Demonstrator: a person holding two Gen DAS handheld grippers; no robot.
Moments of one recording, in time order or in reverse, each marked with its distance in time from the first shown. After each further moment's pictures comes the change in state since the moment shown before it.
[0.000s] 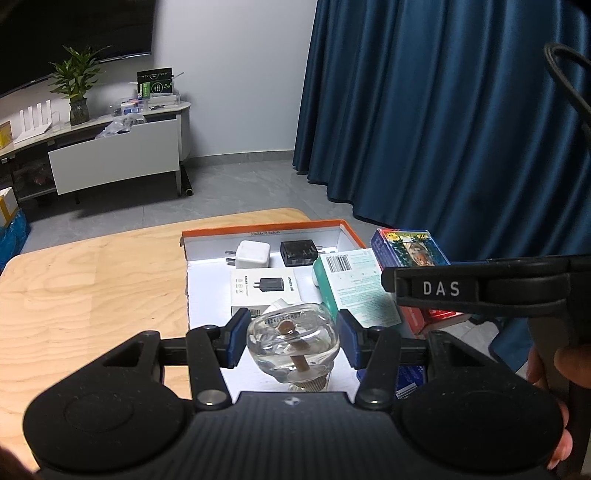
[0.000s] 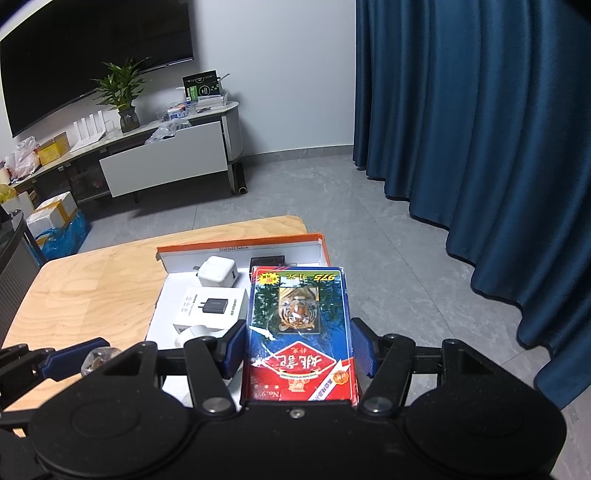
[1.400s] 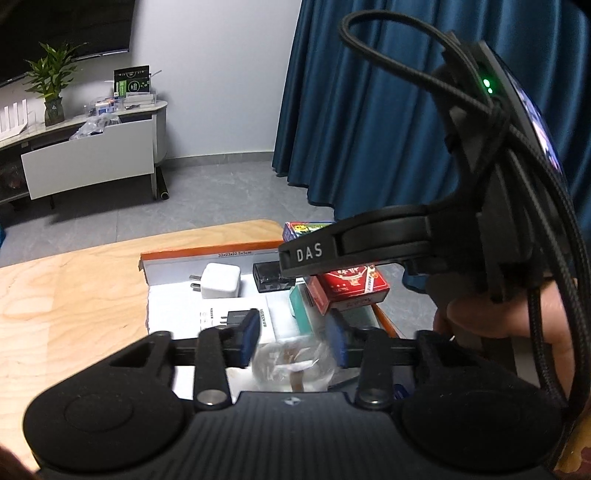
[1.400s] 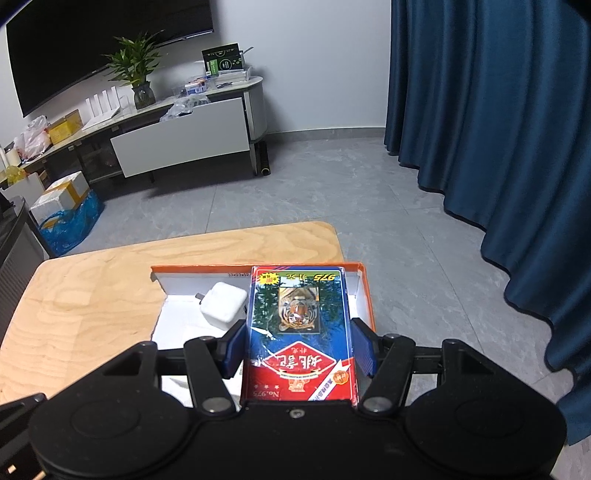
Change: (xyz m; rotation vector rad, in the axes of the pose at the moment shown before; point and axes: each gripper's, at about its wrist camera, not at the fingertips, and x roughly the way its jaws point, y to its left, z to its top) left arm 0.044 -0.007 0.026 0.002 -0.002 -0.069; right arm 0.087 0.007 0.065 -0.051 0.095 0.080
